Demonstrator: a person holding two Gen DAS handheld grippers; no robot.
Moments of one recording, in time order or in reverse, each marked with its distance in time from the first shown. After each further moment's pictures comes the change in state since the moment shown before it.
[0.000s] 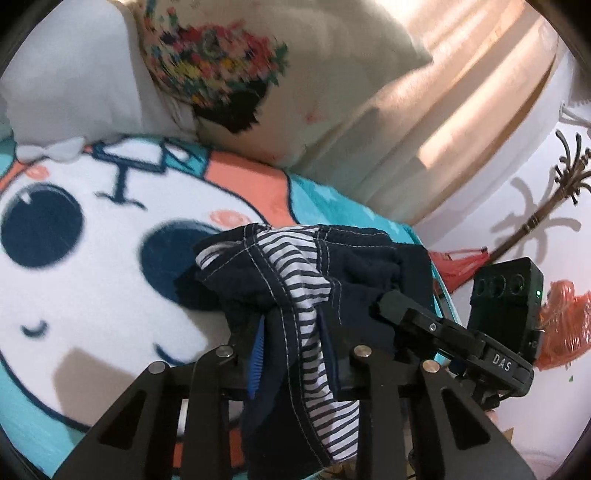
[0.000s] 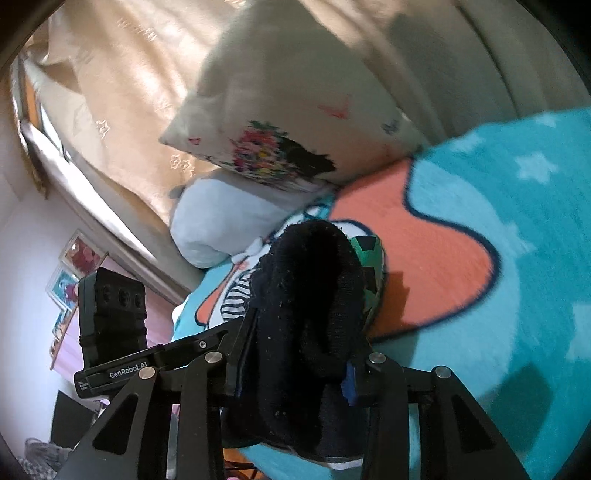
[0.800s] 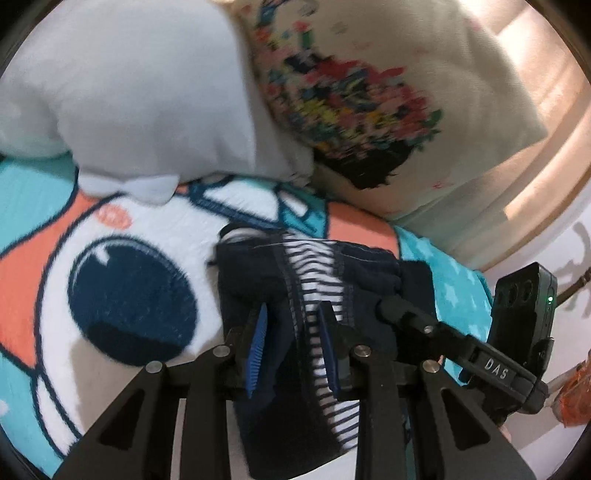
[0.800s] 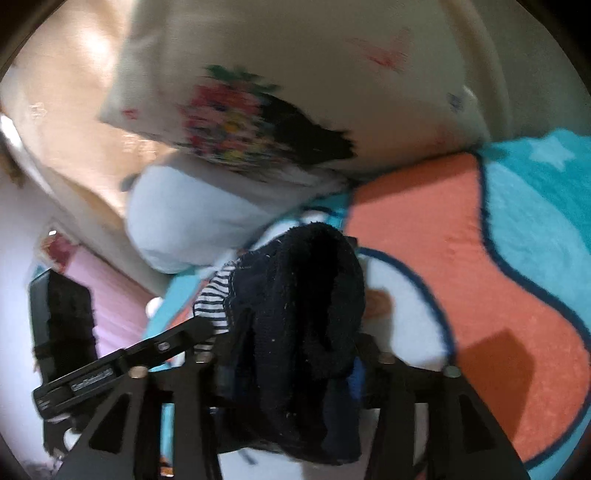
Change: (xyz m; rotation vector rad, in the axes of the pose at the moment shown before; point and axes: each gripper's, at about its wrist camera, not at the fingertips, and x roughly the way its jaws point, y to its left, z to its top) left arm 0.008 0.074 0.060 -0.123 -0.018 0.222; right arm 0.133 -0.002 0.046 0.023 0.110 -0.100
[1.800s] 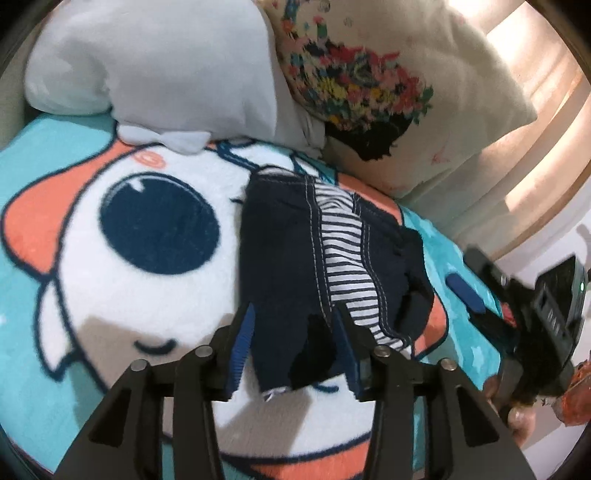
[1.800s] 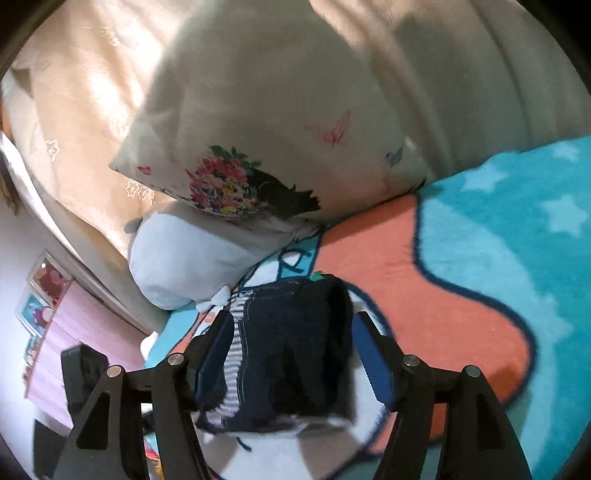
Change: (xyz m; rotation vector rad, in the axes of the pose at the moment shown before) left arm -0.028 -0.004 -0.059 -0.026 -0.030 0.049; right arm -0.073 -0.008 -0.024 0.017 -0.204 -0.049
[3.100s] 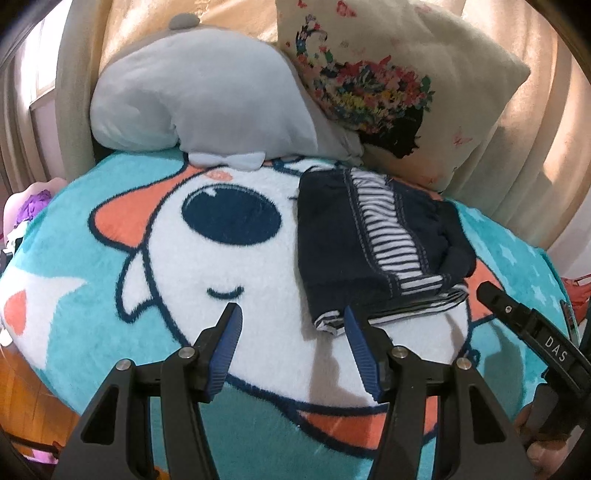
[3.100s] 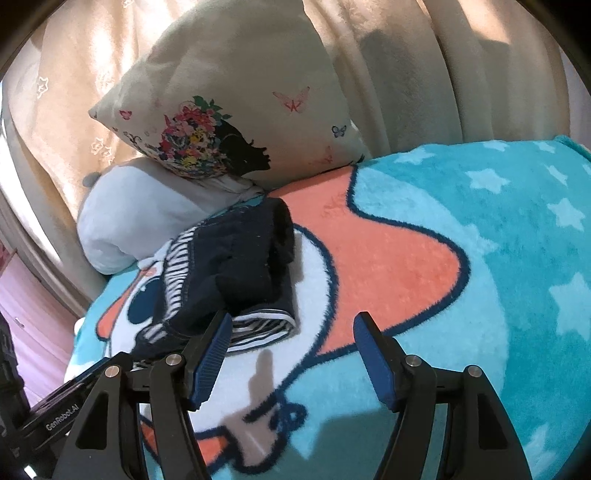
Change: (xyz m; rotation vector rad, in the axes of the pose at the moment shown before) left arm -0.024 -0.009 -0.048 0.097 -0.126 0.306; right arm -0.023 0.012 -0.065 -0.088 -0.012 -0.287
